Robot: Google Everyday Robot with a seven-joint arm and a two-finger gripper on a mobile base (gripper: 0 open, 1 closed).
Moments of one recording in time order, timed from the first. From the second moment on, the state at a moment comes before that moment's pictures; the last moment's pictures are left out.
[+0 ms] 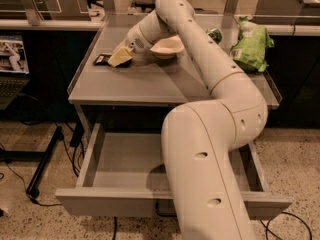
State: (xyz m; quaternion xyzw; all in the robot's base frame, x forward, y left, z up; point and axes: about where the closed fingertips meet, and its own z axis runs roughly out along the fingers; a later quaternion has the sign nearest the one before) arm 0.799 0.132 0.828 -0.58 0.69 0.28 0.33
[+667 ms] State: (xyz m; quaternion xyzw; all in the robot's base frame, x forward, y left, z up) arm 0.780 0.110 0.847 -0.61 0.67 0.27 0.34
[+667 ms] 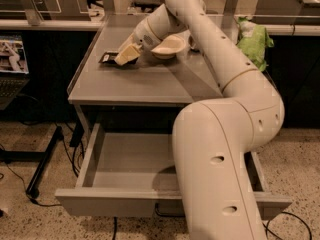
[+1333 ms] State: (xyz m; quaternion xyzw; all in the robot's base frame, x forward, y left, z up) arm 0.727 0.060 0.866 -0.67 0.62 0.27 0.30
